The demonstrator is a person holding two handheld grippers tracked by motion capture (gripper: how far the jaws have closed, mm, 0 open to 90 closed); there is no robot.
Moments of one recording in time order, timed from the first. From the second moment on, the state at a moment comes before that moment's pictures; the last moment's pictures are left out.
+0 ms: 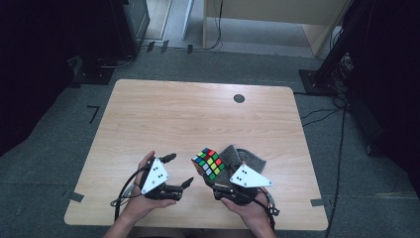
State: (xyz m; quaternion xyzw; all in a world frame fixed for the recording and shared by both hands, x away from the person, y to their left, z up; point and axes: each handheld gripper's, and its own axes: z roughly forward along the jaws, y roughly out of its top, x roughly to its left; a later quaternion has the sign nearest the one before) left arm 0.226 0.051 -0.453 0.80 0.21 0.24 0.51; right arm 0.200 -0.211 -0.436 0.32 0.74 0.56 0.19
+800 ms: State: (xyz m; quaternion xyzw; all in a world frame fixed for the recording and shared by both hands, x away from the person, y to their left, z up) left arm 0.201 0.031 -0.456 0.80 0.10 0.32 0.49; right arm 0.206 -0.199 -0.440 0.37 0.73 0.57 0.02
